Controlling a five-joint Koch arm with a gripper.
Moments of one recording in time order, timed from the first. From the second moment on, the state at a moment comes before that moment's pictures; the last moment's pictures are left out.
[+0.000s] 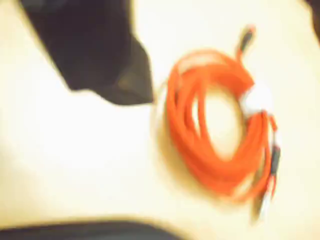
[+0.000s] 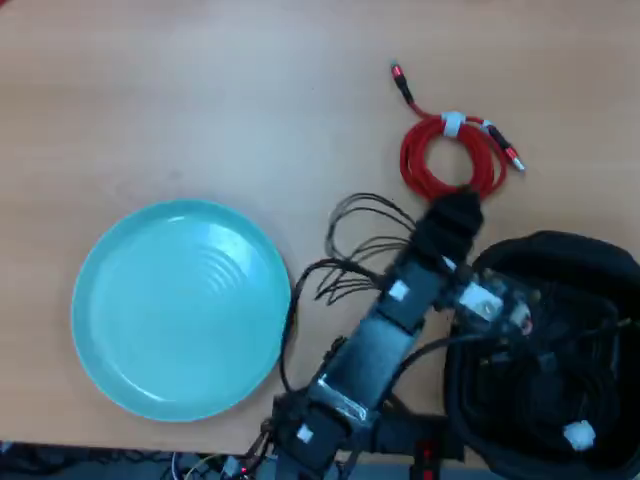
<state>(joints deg) 118.6 116.6 93.1 80.6 -8.4</state>
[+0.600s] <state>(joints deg) 104.0 85.3 91.8 70.0 3.0</state>
